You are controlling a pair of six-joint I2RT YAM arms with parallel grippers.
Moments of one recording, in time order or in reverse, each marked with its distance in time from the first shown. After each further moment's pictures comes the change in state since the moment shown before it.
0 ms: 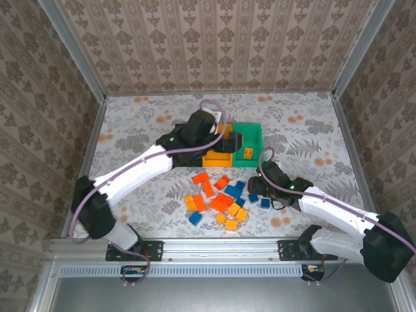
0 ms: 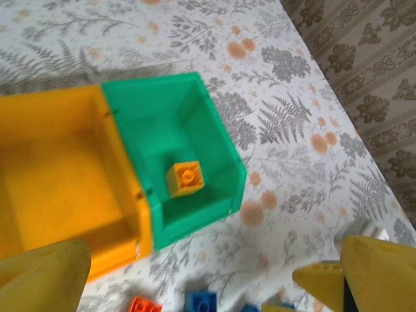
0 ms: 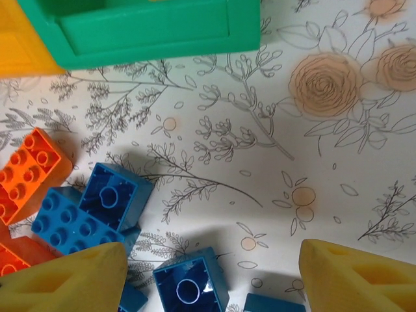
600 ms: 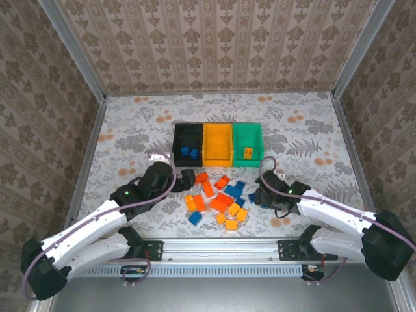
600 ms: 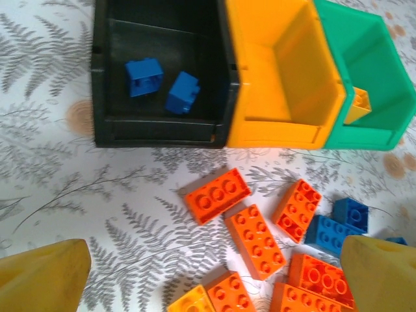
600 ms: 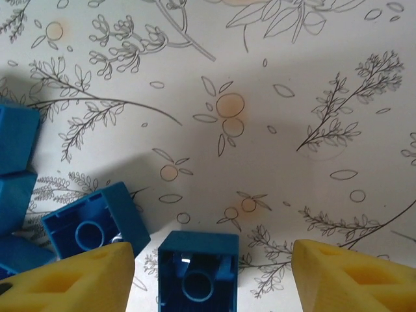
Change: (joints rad) left arm 0.019 -0.655 -0.661 -0.073 -0.295 -0.151; right arm 0.051 -0.004 -0.059 -0.141 0.019 0.111
